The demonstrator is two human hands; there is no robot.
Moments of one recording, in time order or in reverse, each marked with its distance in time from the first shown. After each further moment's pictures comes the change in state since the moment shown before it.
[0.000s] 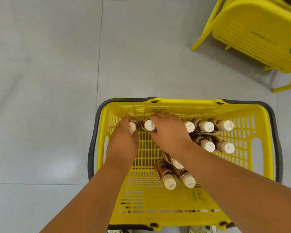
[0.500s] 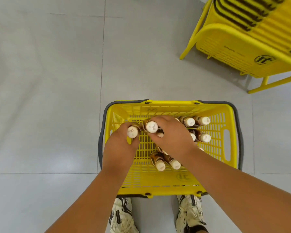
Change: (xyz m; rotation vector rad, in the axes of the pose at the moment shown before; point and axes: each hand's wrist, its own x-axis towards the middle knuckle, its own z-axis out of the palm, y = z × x) left_hand -0.078 0.047 -0.068 -0.075 0.083 0.078; right_hand -0.079 -0.014 -0.062 0.404 0.199 0.036
